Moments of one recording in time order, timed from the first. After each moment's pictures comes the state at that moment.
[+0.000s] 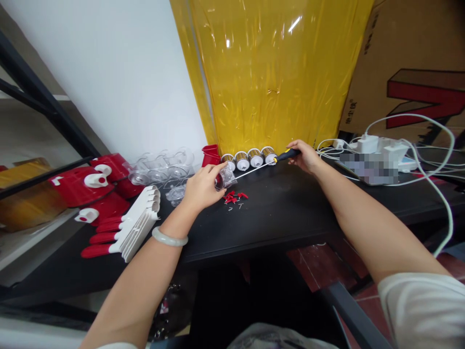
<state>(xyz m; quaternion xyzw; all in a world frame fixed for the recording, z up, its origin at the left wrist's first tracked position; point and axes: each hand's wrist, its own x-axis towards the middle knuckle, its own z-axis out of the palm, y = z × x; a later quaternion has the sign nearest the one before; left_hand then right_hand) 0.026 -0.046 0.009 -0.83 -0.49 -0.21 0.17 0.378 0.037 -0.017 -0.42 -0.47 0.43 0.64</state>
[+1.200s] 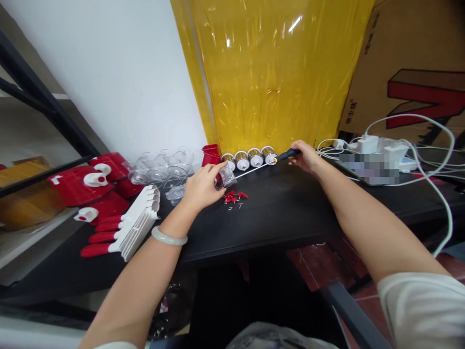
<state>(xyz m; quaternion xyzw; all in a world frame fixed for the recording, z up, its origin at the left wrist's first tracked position) 0.026 -0.045 0.009 -0.82 -0.50 -0.21 0.17 0.381 0.034 -0.017 -0.41 -0.47 0.45 0.64</state>
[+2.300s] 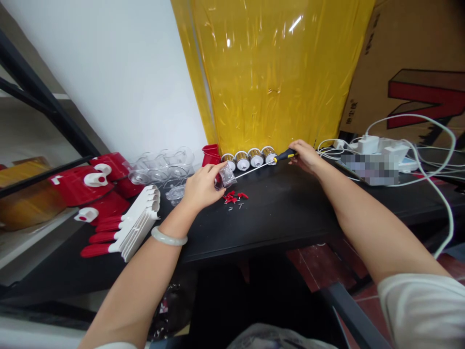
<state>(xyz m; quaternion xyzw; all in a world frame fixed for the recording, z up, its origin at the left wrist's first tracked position) 0.025 -0.046 0.009 -0.82 -0.50 -0.21 0.18 0.380 0.036 -0.018 -0.45 -0.49 0.41 0.62</state>
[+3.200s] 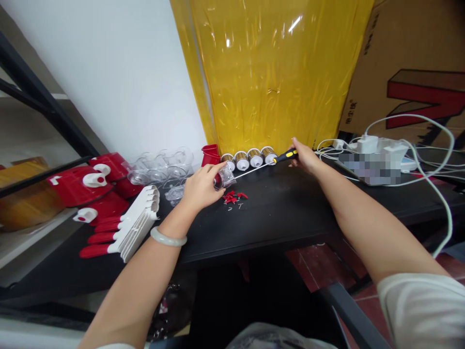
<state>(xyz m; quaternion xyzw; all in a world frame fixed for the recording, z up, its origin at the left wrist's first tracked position) 0.026 -0.046 0.011 -0.83 -0.50 -0.20 0.16 0.382 0.040 -0.020 -0.48 -0.50 0.41 0.59</state>
